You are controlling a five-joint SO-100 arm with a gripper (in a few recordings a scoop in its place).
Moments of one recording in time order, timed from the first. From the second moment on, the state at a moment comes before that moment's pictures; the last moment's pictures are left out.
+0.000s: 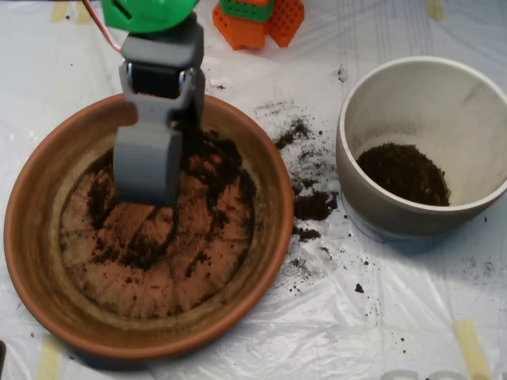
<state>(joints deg) 24.1 99.5 91.7 80.9 -12.9</state>
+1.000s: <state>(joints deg) 40.3 74.1 97.2 65.0 -12.1</state>
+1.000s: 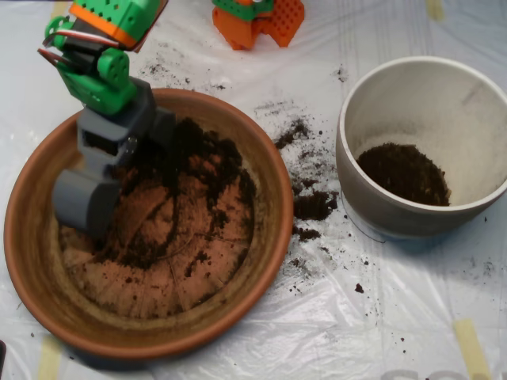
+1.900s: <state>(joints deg) 40.1 78.7 100.6 63.1 -11.5</state>
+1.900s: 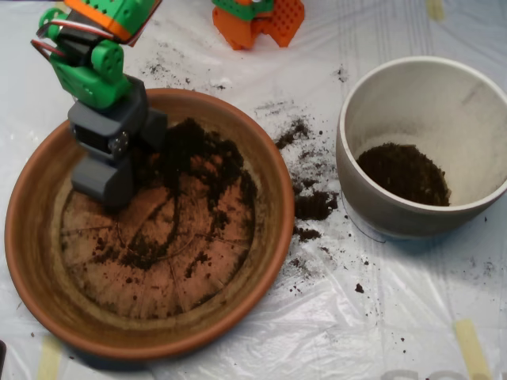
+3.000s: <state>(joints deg) 23.7 79.5 83.3 83.8 -5.4</state>
